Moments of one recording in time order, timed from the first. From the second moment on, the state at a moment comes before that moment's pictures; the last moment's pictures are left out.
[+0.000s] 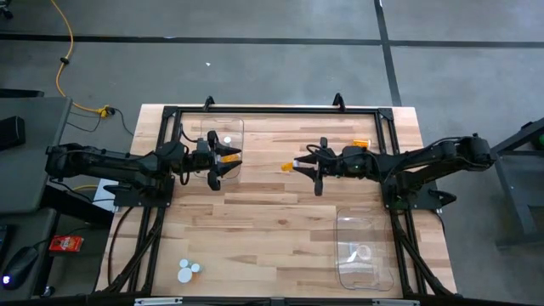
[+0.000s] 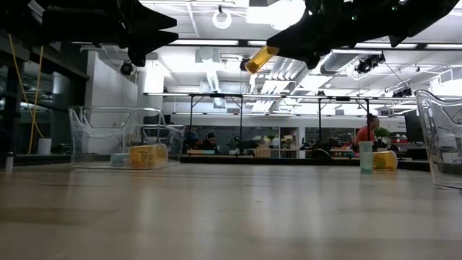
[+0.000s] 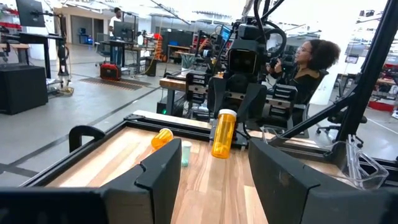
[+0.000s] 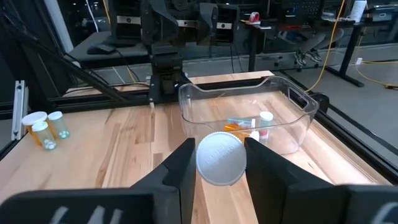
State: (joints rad) left arm 0.23 0.91 0.31 0.67 -0.03 -0.12; right arm -0.01 1.23 0.57 0.51 0.12 0.04
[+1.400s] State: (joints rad) left arm 0.23 0.91 0.31 0.65 -0.03 -0.13; right arm 0.86 1.34 1.00 -1.02 0.19 1.42
